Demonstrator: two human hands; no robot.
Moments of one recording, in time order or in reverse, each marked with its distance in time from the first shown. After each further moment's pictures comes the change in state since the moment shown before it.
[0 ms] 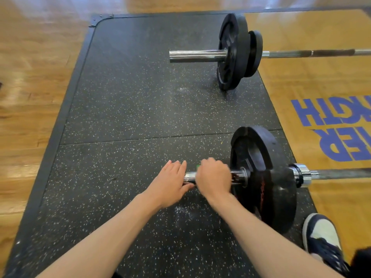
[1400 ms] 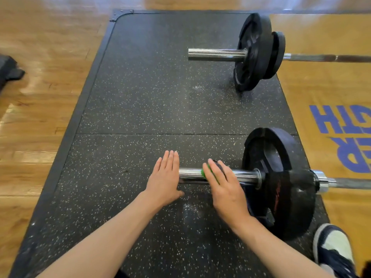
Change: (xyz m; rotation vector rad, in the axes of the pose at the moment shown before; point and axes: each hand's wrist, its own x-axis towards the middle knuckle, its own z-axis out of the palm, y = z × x) left_hand -0.024 -0.029 0.008 0.092 -0.037 -0.287; right_hand -0.041 0.038 0.040 0.026 0.236 -0.489
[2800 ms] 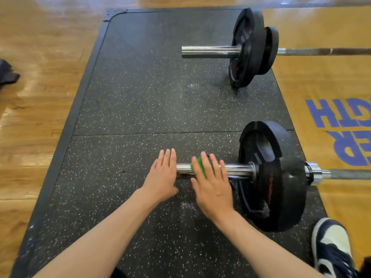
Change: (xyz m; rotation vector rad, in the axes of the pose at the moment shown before) left_hand 0.004 0.004 -0.004 -0.113 -0.004 0.022; right_hand 0.012 -0.025 0.003 -0.083 -0.147 0.116
